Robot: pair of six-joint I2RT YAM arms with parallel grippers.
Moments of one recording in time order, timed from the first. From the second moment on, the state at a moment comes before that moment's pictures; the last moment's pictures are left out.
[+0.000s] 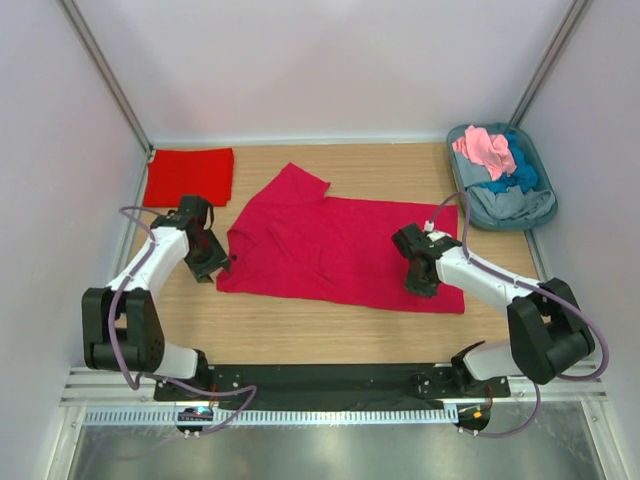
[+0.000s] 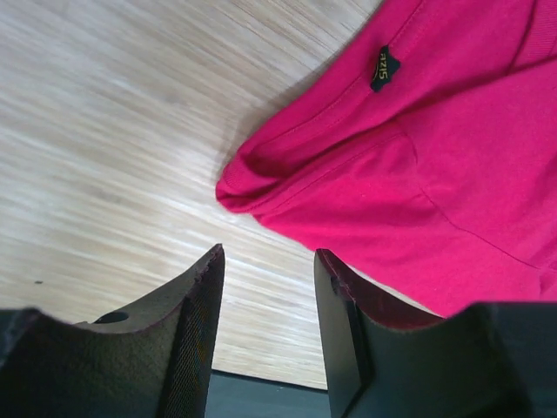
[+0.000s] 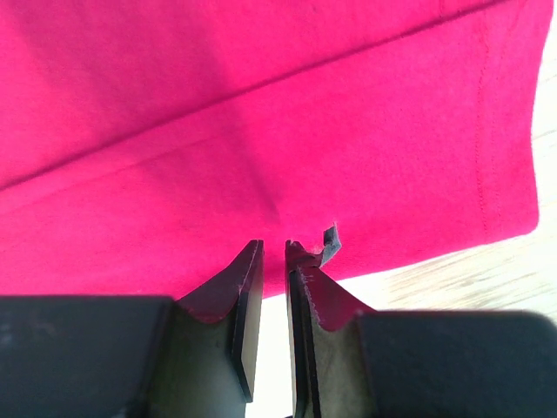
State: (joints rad) left arm -0.05 1.42 0.97 -0.87 -0.04 -0.63; right arm 0.48 1.38 0.77 -0.77 0.34 0.85
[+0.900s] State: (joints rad) left arm -0.04 1.68 0.97 -1.00 -0.20 -0.68; right arm 0.46 1.37 0.69 -0.73 0.37 0.90
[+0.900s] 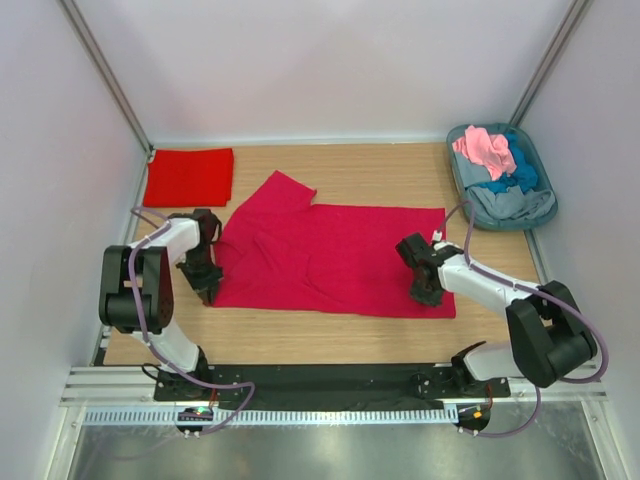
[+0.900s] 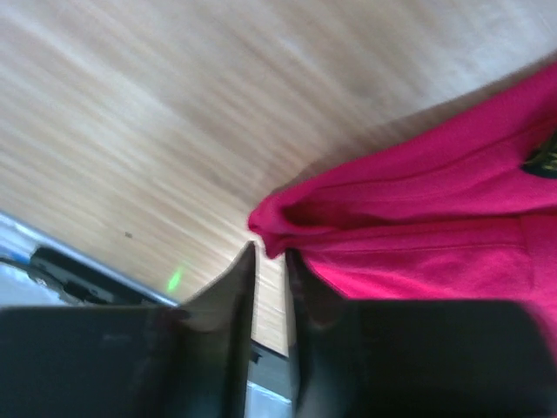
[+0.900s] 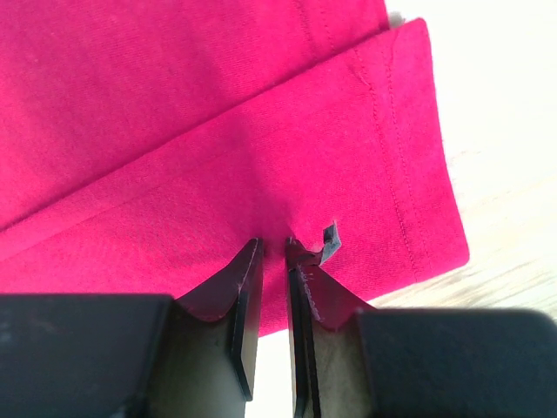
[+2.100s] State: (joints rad) left arm -0.07 2.44 2.23 -0.68 0.21 -0.36; right arm 0.27 1.52 1.21 -0.61 0.07 0.49
